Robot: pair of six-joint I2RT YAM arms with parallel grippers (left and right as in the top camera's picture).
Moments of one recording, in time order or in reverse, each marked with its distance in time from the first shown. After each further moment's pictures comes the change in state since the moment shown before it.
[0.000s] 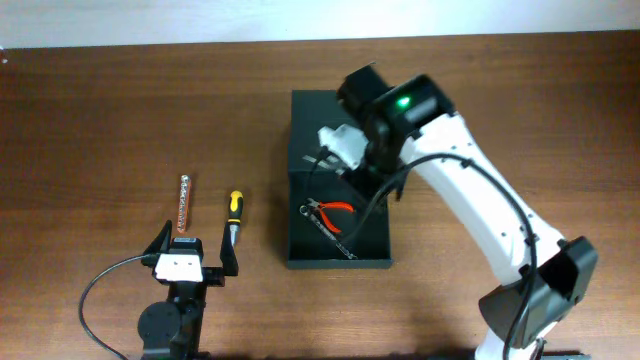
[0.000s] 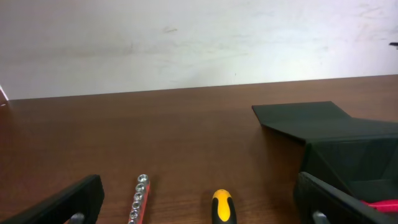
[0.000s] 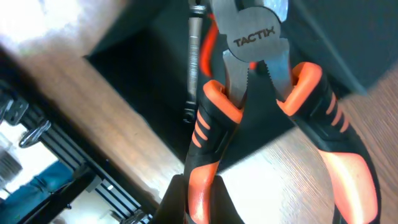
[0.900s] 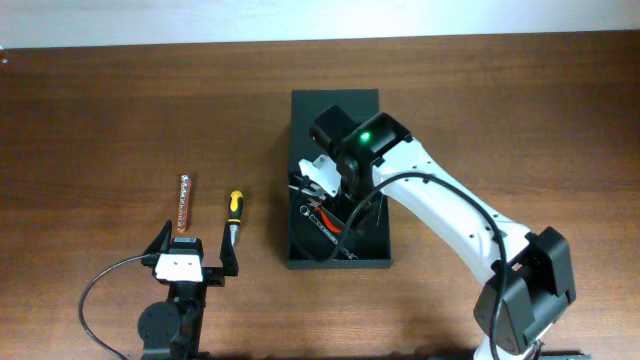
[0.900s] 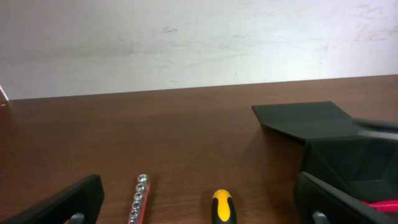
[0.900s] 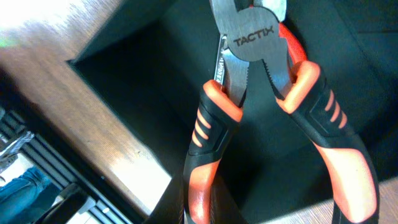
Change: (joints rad) left arm 0.000 0.000 0.000 0.000 0.000 0.000; right arm 0.081 0.000 -0.266 0.230 -0.003 0.056
